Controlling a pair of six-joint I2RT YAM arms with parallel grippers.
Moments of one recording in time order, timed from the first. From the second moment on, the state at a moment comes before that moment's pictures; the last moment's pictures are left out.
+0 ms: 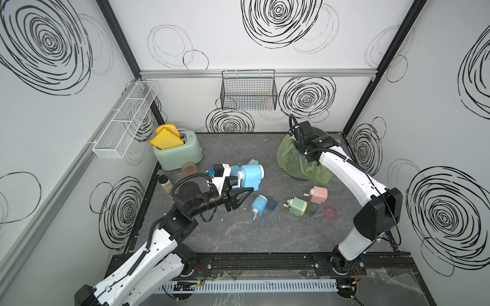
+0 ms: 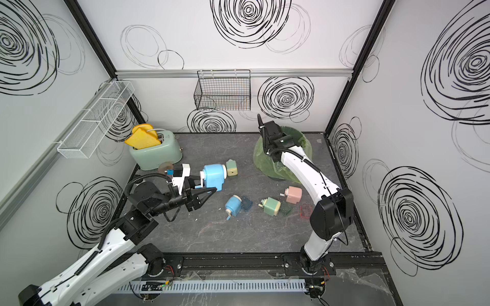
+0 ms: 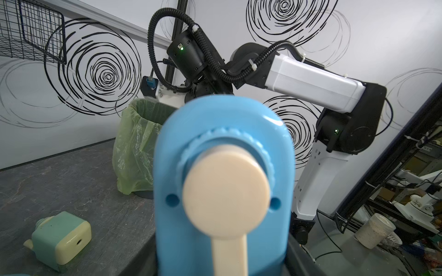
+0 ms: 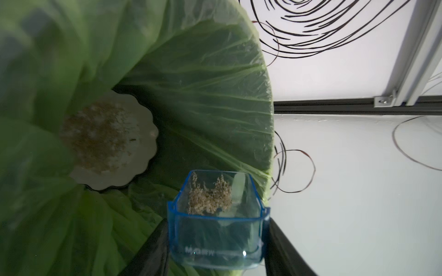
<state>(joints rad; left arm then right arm) -0.57 0.73 0.62 0.16 0.55 -0.35 0.47 1.67 1.63 -0.88 0.79 -0.56</state>
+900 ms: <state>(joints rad) -0.58 0.72 0.60 0.20 0.55 -0.37 0.50 1.54 1.47 -0.67 0.83 -1.09</state>
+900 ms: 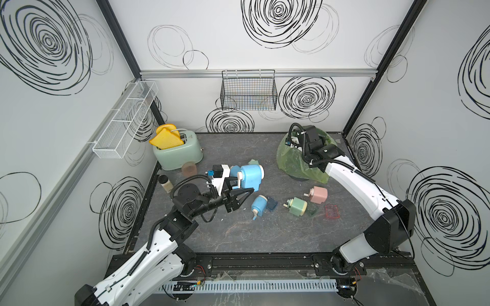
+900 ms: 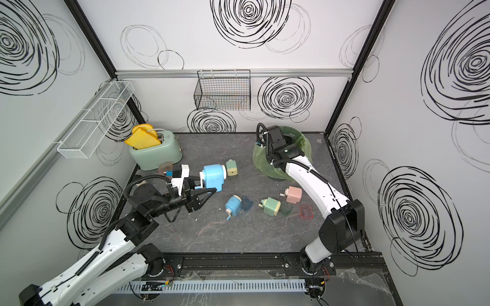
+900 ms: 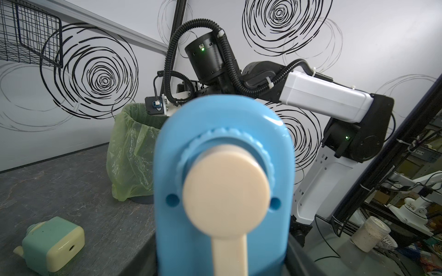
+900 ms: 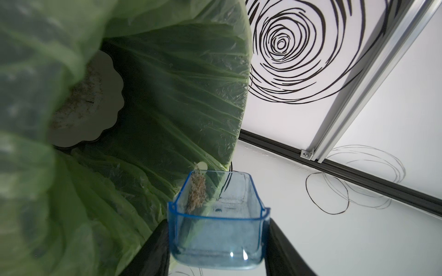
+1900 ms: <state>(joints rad) -0.58 0.72 0.60 0.21 0.55 -0.38 0.47 1.44 1.38 -0.58 0.77 -1.20</state>
